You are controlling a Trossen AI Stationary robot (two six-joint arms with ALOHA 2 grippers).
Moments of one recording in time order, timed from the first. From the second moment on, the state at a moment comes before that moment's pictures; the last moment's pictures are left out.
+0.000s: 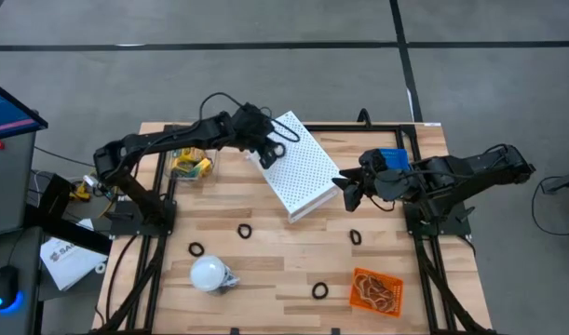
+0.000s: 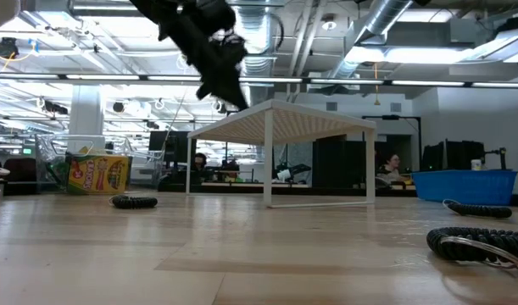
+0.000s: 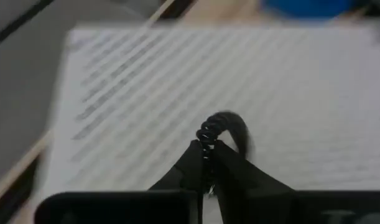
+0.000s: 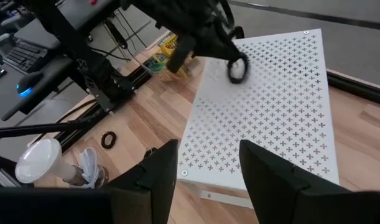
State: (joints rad) left arm 0.44 1.59 1.26 -0.41 -0.01 -0.08; right arm 0.30 1.16 1.27 -0.76 0.65 0.85
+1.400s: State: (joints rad) left arm -0.03 1.42 1.26 0.08 -0.40 -0.24; right arm 0.26 1.29 1.27 -0.24 0.75 0.31
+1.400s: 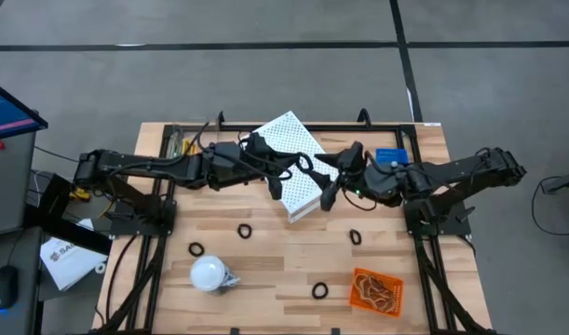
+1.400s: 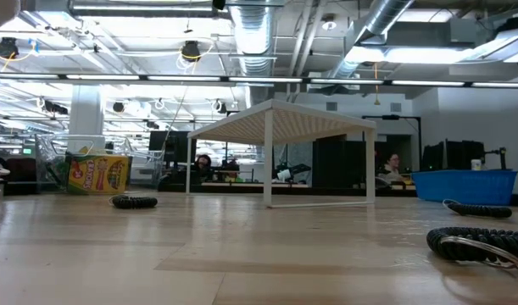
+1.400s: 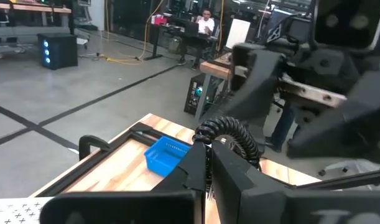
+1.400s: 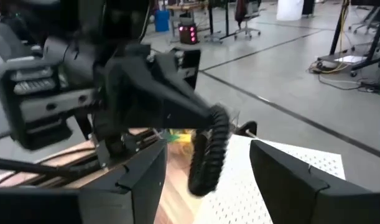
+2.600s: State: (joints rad) left arm -0.06 1.37 1.26 -0.27 -0.31 -0.30; right arm 0.24 1.22 1.27 -0.34 0.76 0.39
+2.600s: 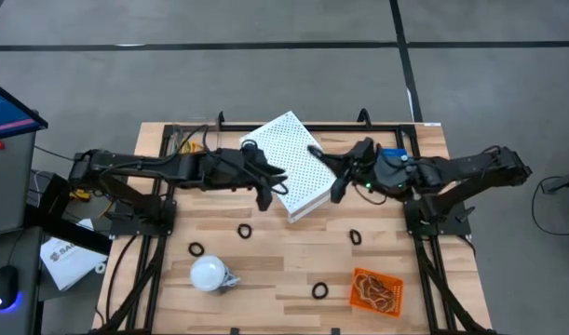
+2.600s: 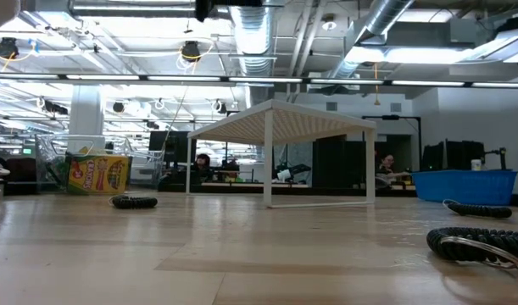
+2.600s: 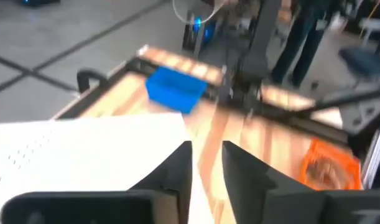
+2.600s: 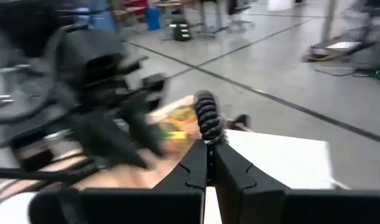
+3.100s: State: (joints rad) left arm -0.06 1.29 1.26 -0.45 -0.36 -0.29; right arm 0.08 1.11 1.27 -1.52 0.70 1.29
